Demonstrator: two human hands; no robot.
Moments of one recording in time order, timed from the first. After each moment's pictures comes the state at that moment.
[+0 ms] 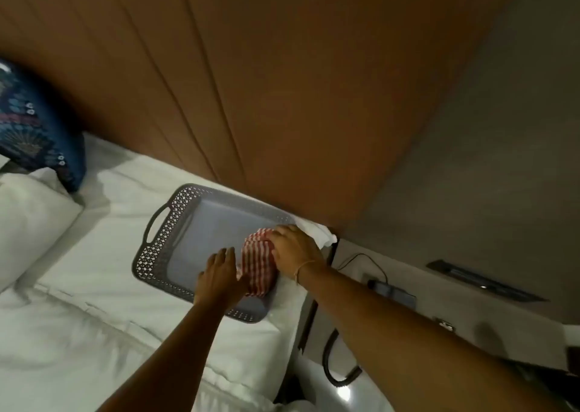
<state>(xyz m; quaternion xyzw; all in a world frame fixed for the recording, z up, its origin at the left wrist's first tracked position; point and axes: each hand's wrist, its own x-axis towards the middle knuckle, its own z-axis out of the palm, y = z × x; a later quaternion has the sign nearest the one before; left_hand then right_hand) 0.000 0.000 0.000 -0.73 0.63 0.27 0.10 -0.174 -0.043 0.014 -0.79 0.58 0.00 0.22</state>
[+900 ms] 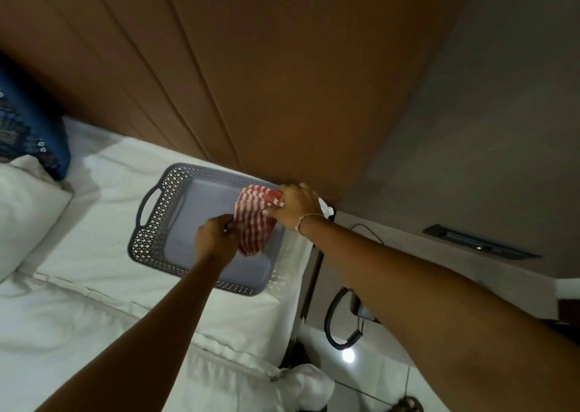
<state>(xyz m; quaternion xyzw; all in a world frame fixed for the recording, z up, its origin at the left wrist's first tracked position) -0.012 -0.023 0.031 -0.76 0.57 0.30 -0.12 -0.193 -0.070 0.025 -0.67 0.67 -0.11 0.31</state>
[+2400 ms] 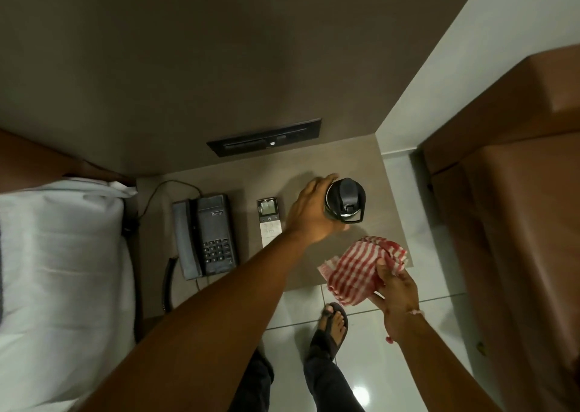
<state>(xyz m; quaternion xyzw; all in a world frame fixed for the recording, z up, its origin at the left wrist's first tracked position) -0.593 0.214 -0.134 -0.37 0.80 0.47 0.04 -0.643 0.425 -0.134 0.24 0.67 -0.55 0.44</state>
